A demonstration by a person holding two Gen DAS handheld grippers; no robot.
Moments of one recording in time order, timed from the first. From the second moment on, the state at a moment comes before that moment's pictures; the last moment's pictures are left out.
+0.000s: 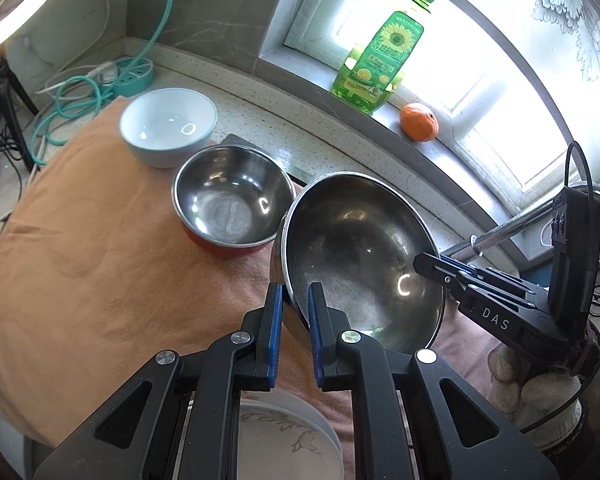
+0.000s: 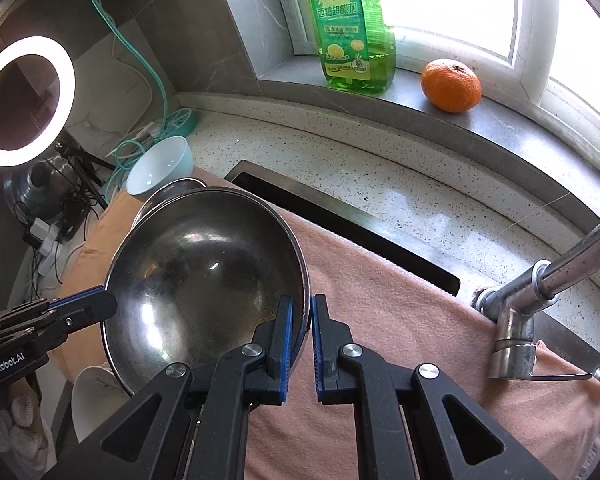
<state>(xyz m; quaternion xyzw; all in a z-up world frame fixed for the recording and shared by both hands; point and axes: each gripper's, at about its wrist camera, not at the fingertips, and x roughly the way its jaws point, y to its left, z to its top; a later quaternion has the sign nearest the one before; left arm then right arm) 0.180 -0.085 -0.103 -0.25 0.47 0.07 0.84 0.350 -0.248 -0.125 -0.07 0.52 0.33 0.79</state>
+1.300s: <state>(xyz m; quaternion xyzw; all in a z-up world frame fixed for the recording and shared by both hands) 0.045 0.046 -0.110 -0.31 0.44 0.19 0.82 0.238 -0.078 -0.119 -0.15 0.49 0.43 0.74</state>
